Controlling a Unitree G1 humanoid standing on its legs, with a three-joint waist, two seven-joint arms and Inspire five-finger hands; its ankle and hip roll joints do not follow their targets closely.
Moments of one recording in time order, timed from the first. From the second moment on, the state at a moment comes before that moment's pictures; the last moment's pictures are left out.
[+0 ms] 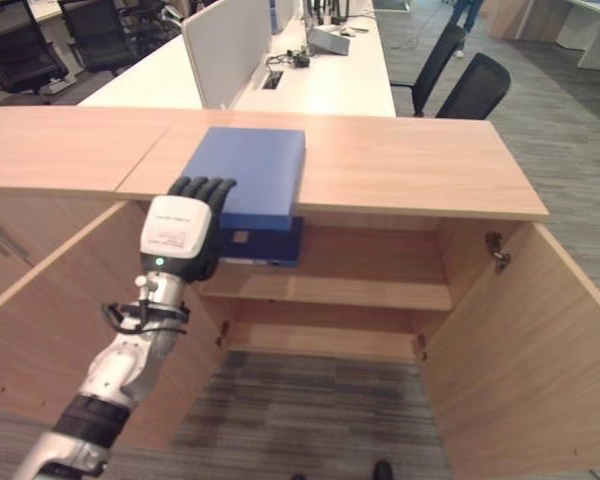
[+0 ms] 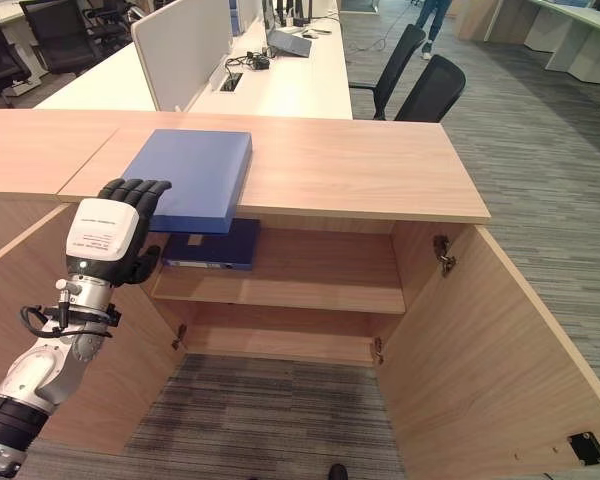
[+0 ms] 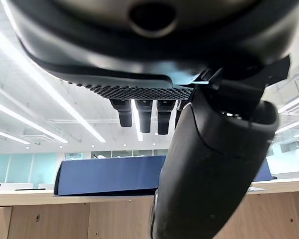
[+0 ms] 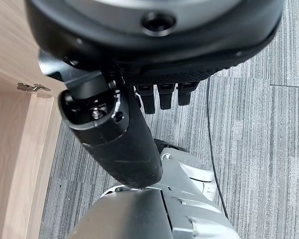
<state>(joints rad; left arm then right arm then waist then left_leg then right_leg) -0.27 0.77 -0.24 0.13 0.83 0.04 0.42 0.02 -0.26 0.14 1.26 0.12 0.03 0.01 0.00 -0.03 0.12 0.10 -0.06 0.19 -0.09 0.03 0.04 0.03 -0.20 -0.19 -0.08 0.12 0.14</state>
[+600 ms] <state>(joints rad) -0.50 0.81 -0.41 0.37 0.84 0.09 0.42 0.02 -0.26 0.14 1.27 0.12 0.03 0.01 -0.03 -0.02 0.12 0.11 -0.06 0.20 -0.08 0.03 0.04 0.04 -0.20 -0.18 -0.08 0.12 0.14</state>
